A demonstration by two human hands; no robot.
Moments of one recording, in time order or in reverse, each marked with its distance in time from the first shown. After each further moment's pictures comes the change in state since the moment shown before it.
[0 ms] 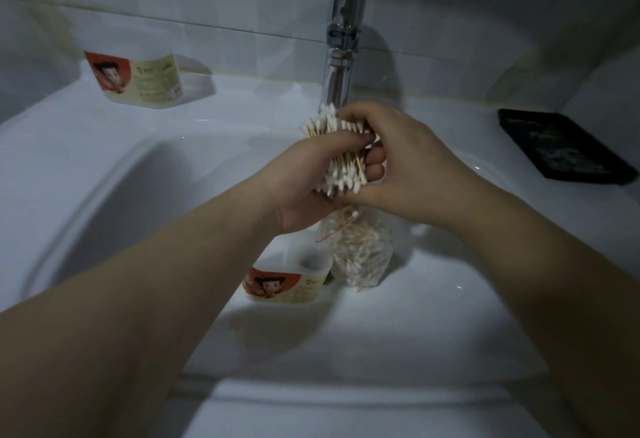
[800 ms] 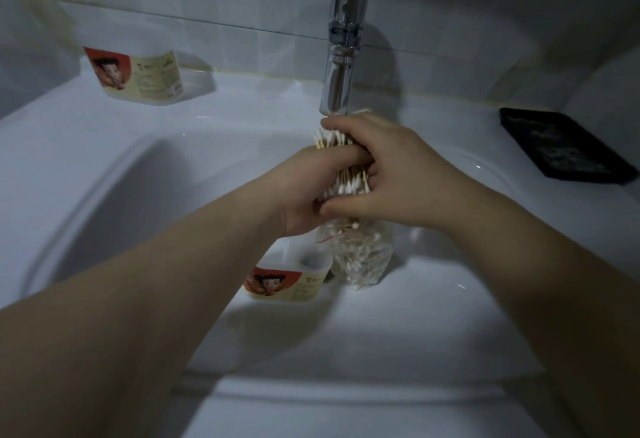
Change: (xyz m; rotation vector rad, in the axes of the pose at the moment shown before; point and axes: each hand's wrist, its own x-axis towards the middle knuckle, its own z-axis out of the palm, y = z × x) left_hand -0.001 -0.007 0.003 0.108 0.059 -0.044; right_hand 0.003 -0.003 0.008 -0.067 -0.097 -0.019
